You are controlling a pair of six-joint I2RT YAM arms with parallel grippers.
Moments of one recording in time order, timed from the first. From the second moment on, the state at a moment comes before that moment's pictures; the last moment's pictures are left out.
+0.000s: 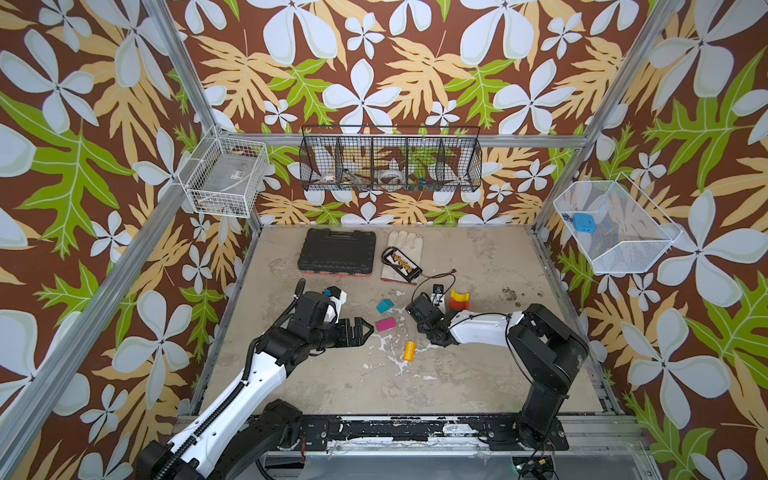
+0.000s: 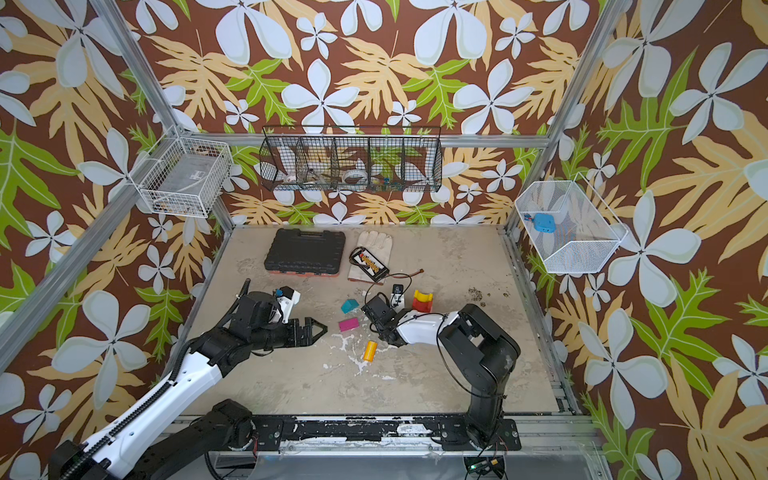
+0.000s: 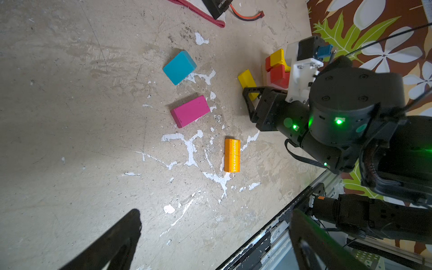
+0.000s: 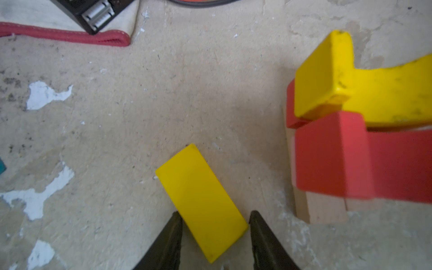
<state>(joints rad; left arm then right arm) -0.44 0.91 0.69 -0.57 0.37 -0.56 0.77 1.82 0.94 -0.27 0.57 0.79</state>
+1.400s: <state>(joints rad) -0.44 0.91 0.69 -0.57 0.37 -0.56 0.72 1.82 0.94 -0.24 0.52 0.75</state>
